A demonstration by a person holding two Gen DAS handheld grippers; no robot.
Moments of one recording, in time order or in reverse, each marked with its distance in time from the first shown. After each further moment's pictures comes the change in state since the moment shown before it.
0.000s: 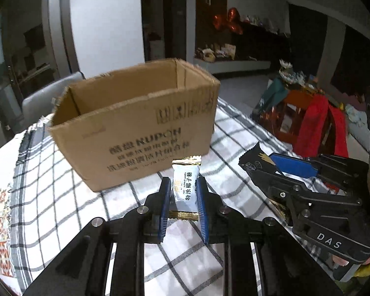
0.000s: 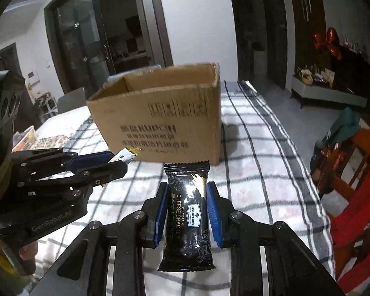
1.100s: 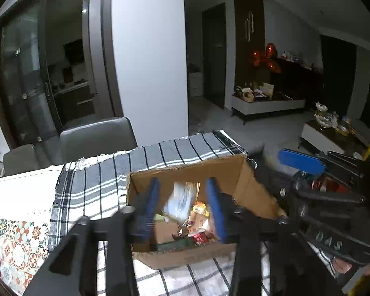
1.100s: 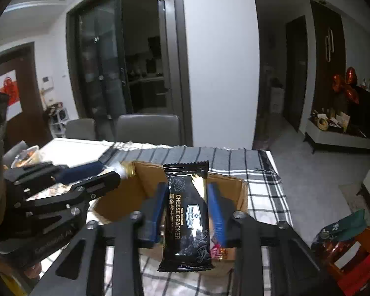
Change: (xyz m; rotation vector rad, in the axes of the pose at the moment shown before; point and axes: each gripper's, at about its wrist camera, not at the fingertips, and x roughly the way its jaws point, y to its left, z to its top) left arm -0.010 0.082 0.122 -0.109 -0.181 0.193; right arm 0.042 0.025 0.173 -0.118 -0.124 0.018
